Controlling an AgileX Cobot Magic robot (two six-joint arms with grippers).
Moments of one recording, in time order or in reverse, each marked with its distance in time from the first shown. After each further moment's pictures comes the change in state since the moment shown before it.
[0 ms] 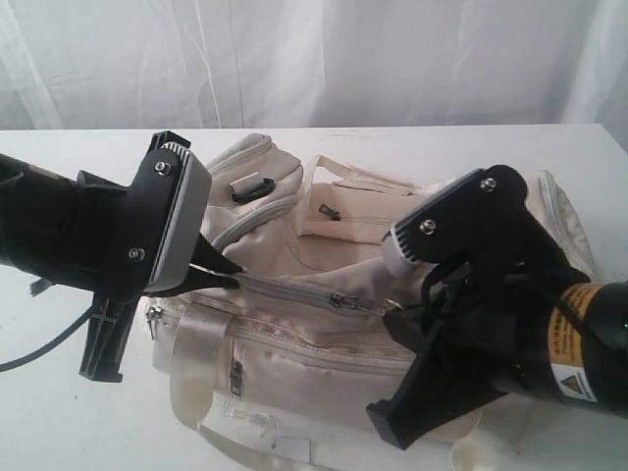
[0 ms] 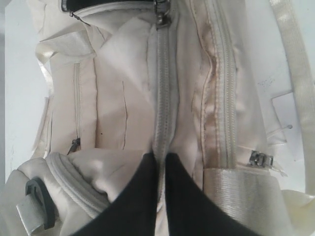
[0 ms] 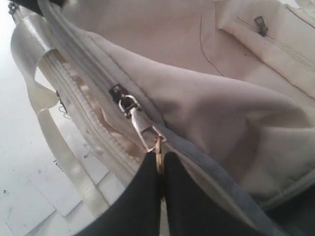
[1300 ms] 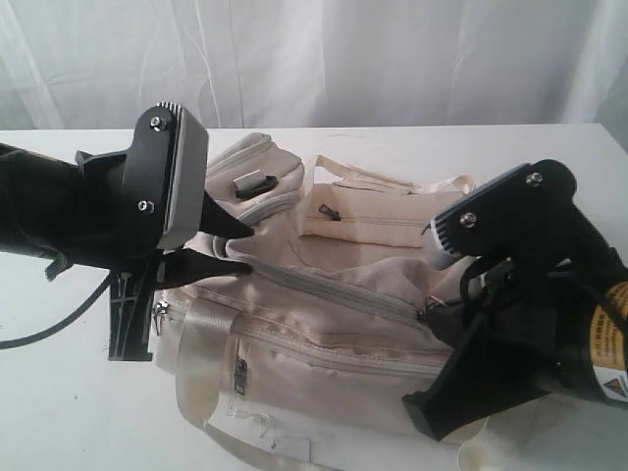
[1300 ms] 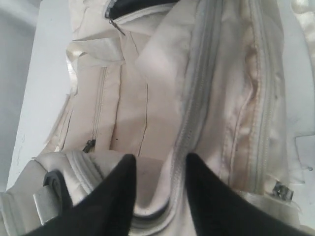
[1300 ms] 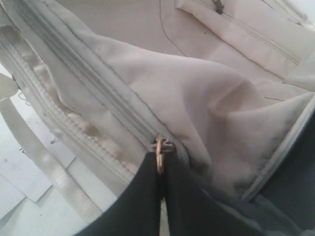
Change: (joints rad) left arm 0.000 0.000 0.000 -0.157 -0.052 -0.026; right arm 0.000 -0.058 0.000 -0.068 0.134 0.078
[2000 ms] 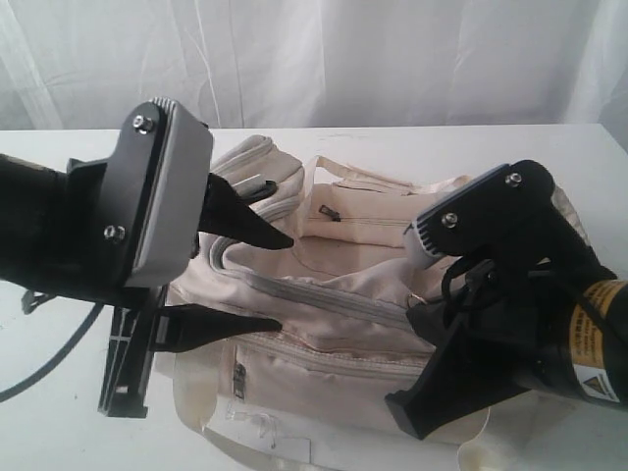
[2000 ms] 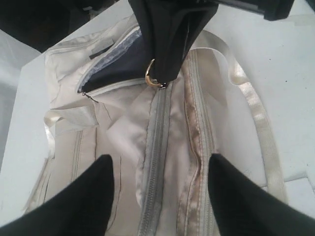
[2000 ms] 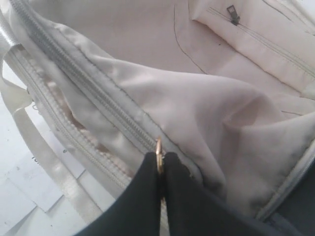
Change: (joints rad) left arm -0.105 -0.082 0.000 -0.048 0.105 -0.001; right arm 0.000 0.030 0.000 0.000 -0.065 0.002
